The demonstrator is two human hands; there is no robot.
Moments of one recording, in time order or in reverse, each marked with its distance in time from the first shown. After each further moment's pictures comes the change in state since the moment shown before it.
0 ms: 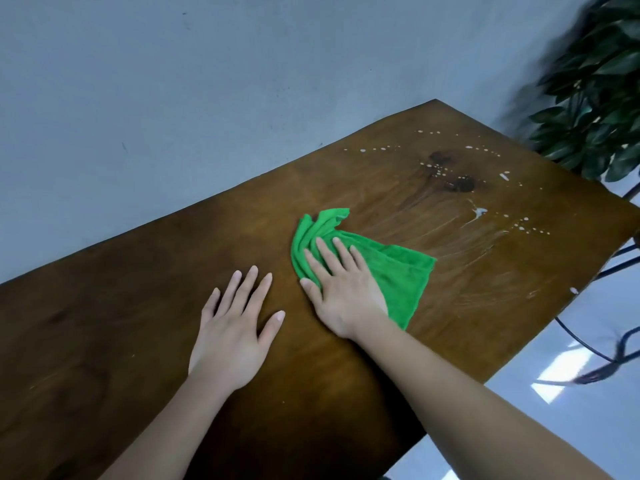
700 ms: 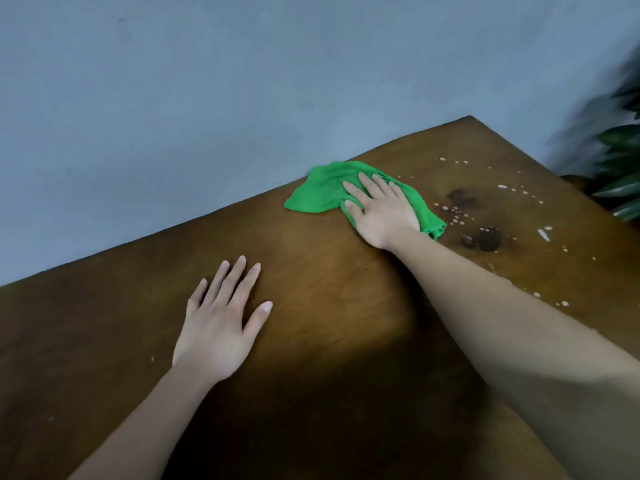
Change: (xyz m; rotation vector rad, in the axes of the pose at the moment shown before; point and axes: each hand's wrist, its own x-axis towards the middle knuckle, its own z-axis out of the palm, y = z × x) left_hand 0.130 0.041 -0.005 -0.021 -0.018 -0.169; right_hand 0.230 0.197 -0.066 0.033 0.002 0.008
